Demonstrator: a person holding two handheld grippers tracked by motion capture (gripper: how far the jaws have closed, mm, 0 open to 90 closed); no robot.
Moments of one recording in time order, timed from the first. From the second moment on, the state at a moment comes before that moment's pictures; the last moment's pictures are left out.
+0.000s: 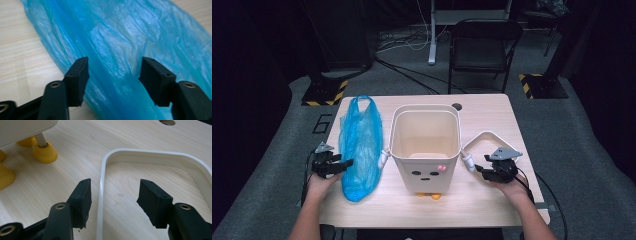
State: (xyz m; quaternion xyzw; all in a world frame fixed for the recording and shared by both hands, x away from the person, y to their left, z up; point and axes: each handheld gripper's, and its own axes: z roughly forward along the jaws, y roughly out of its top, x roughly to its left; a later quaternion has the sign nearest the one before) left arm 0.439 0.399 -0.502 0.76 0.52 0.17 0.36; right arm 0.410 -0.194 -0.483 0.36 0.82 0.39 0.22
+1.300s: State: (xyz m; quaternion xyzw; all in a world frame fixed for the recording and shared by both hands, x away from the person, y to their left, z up) left arm 0.382 0.389 -0.500 0.82 0.46 0.12 0.33; right arm 0.408 -0.193 -0.482 0.36 0.82 0.40 0.22
